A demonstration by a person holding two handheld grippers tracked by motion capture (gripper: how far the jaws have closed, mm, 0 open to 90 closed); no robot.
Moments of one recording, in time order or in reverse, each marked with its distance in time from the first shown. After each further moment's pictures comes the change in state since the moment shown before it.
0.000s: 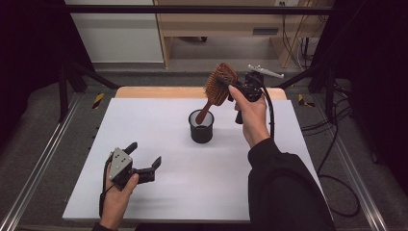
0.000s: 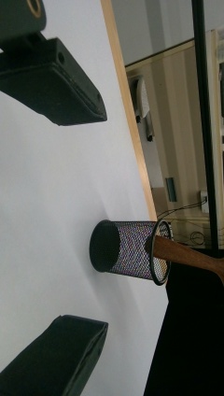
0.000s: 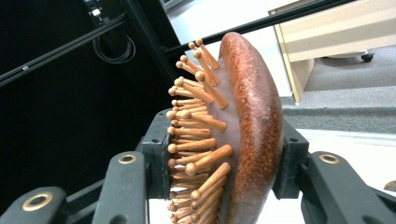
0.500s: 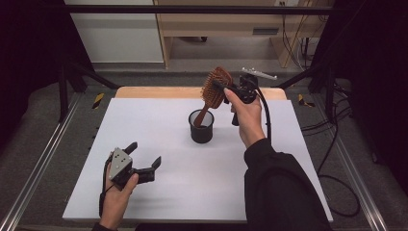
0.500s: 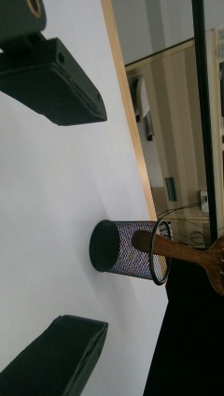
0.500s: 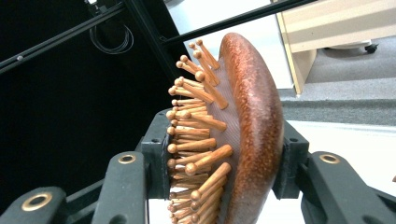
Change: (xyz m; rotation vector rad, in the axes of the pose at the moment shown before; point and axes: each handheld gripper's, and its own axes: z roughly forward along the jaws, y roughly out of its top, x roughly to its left) left arm 0.001 0.000 0.000 0.000 -0.002 -0.001; right arm -0.002 -0.012 0.014 0.035 0.000 -0.002
